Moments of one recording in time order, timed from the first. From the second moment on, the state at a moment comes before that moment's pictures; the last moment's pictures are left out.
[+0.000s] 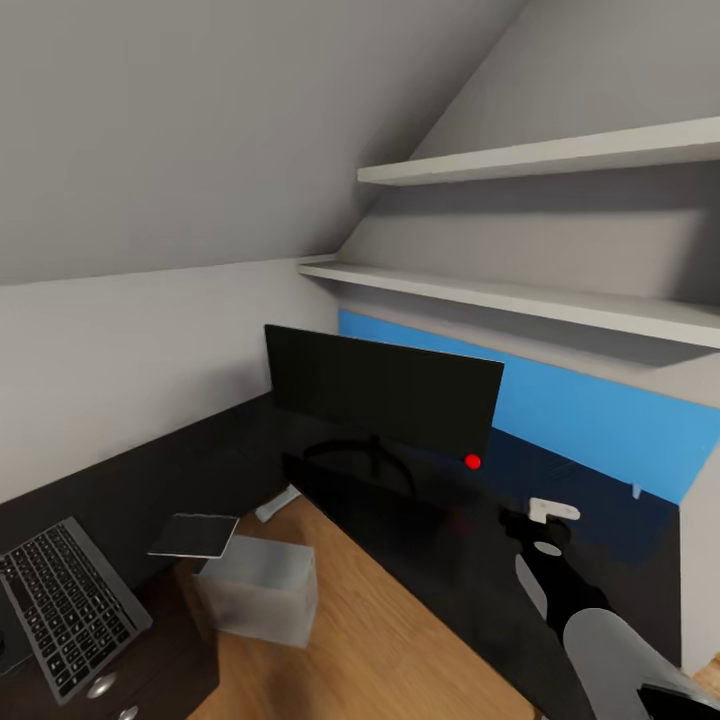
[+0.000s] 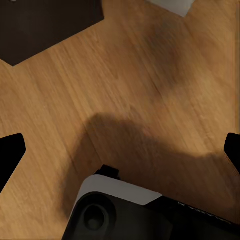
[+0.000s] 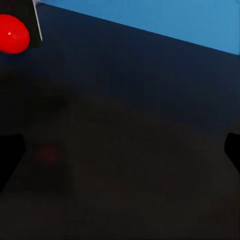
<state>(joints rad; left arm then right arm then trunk) -0.08 -0.05 -0.49 -0.35 0.67 -0.30 0.39 -0.72 -0.07 -0.20 -0.43 0.06 -0.06 -0.26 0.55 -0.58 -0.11</state>
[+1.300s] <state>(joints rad) -0.08 -0.05 -0.50 -0.34 0.66 -0.28 0.40 -0.72 -0.05 -0.20 -0.42 0.06 -0.13 -0.27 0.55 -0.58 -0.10</state>
